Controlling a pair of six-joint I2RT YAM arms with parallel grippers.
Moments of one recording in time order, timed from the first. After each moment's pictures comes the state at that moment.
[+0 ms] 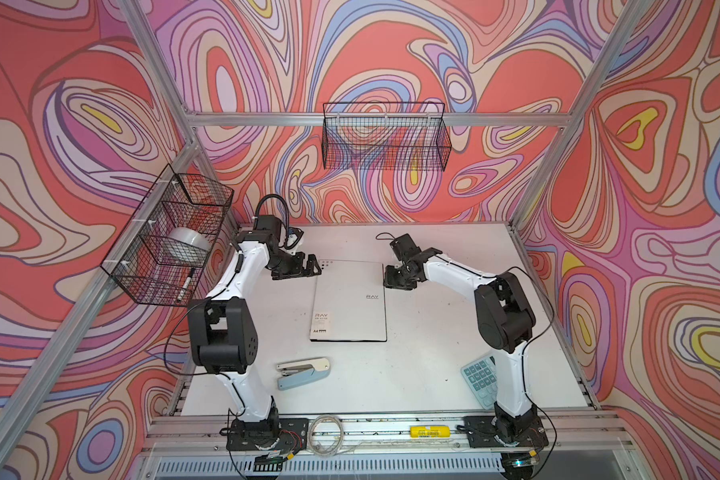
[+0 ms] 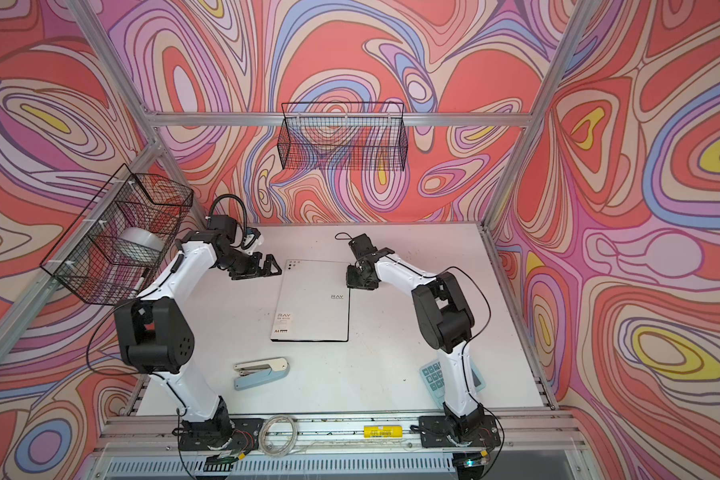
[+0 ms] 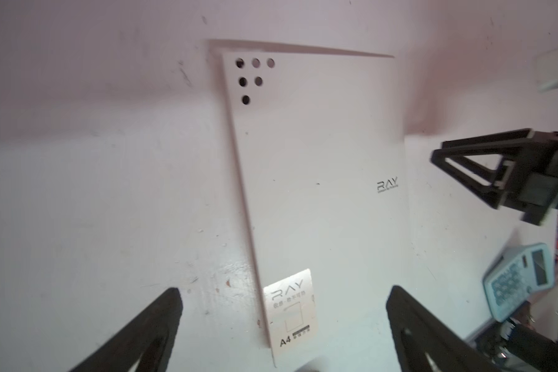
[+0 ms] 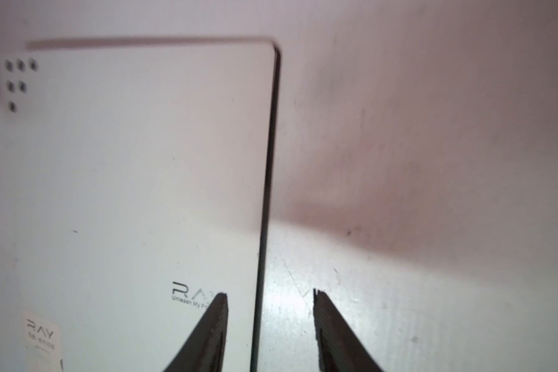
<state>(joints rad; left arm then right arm) 0.02 1.73 1.49 -0.92 0.37 0.01 0.49 2.05 1.60 -0.57 -0.10 0.50</state>
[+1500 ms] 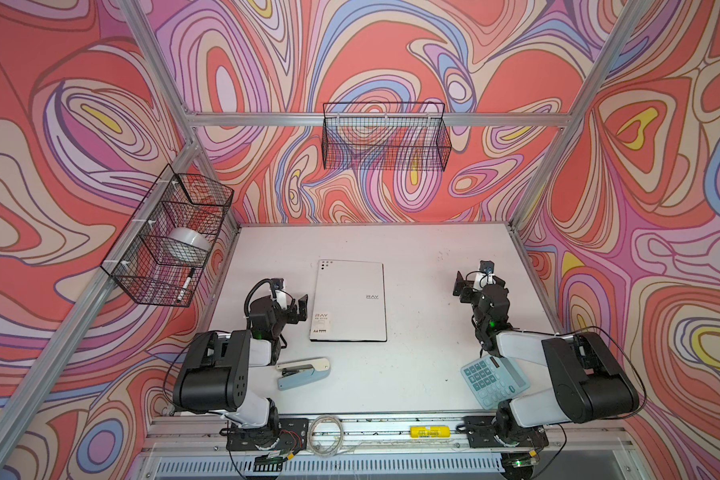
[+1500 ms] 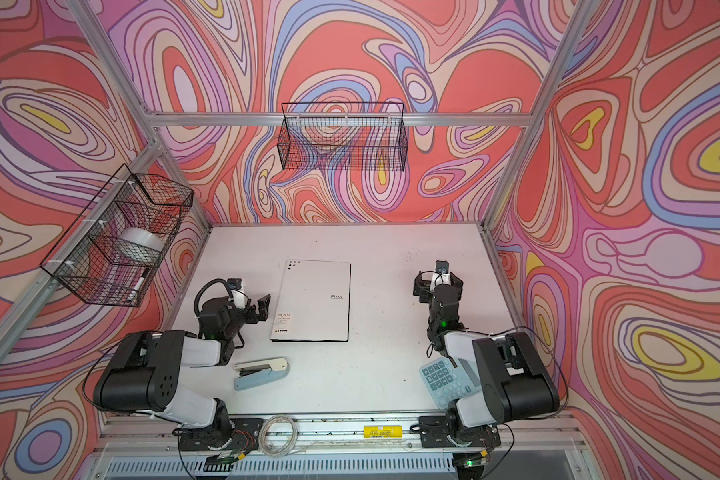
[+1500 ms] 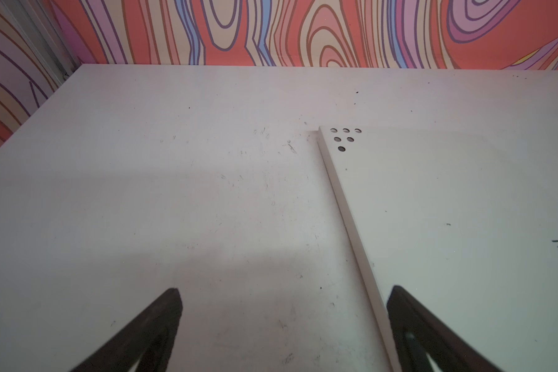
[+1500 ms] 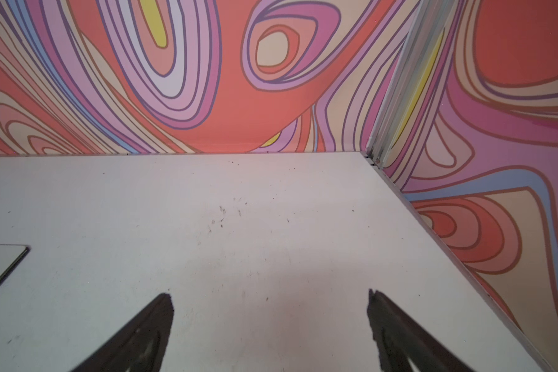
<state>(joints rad) 0.06 1.53 0.31 0.85 0.21 -0.01 0.14 1.47 0.39 0.90 0.27 0.00</state>
